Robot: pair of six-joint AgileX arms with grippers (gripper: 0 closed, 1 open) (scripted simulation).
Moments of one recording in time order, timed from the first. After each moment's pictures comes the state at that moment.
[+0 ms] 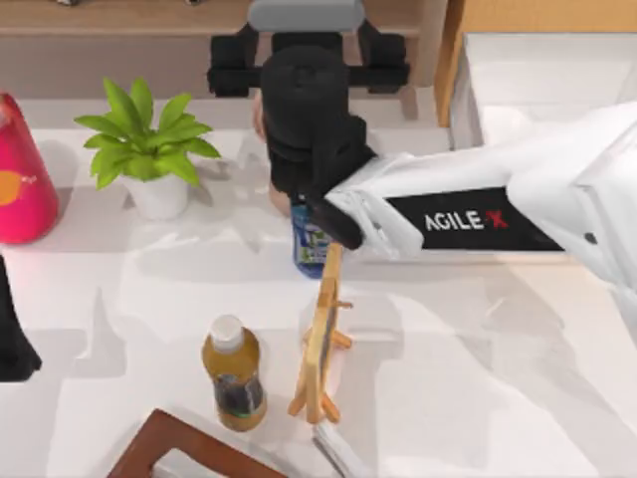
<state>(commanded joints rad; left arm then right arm) 0.00 0.00 0.00 0.00 0.00 0.00 0.77 2.32 1.56 0.76 0.79 0.02</state>
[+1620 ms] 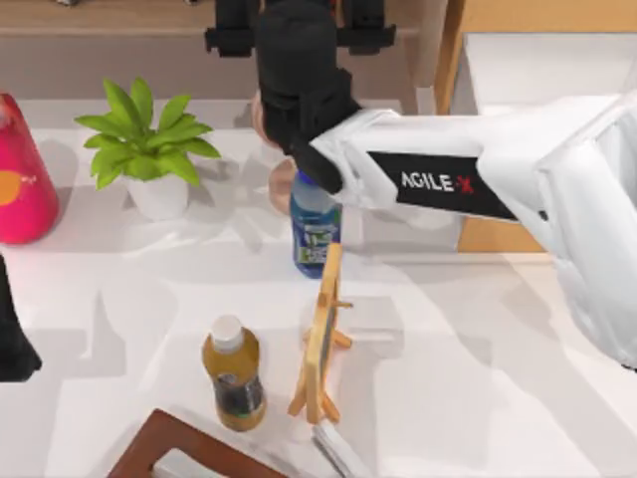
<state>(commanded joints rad) 0.00 0.00 0.00 0.00 0.00 0.00 0.69 2.51 1.88 0.62 0.73 0.01</state>
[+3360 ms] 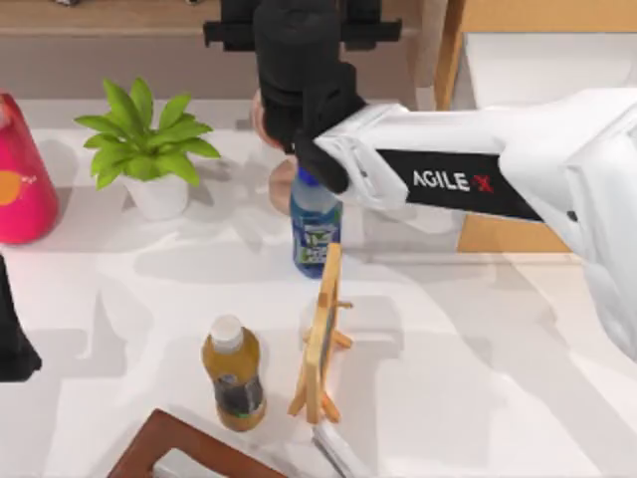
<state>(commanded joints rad) 0.00 0.00 0.00 0.00 0.00 0.00 0.71 2.42 1.79 0.62 0.75 0.02</state>
